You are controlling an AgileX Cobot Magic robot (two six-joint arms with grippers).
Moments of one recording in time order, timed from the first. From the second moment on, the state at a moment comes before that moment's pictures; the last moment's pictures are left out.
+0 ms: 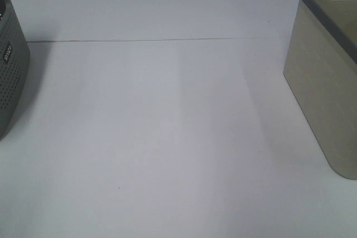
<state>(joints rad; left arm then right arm) 0.04 -0.01 -0.51 -0.07 1.05 0.01 -0.23 0.86 -1.04 0.25 1.16 -0.32</state>
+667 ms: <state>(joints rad) 0.04 -0.01 -0.51 -0.07 1.05 0.01 -0.09 0.02 -0.50 0.06 1.17 -0.10</state>
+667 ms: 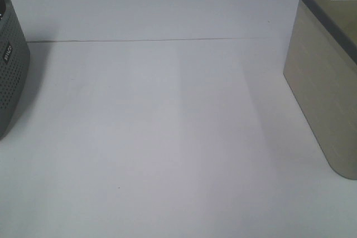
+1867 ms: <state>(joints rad) 0.04 -0.01 -0.51 -0.08 1.05 0.01 -0.09 0.00 -0.45 0.05 1.12 -0.05</state>
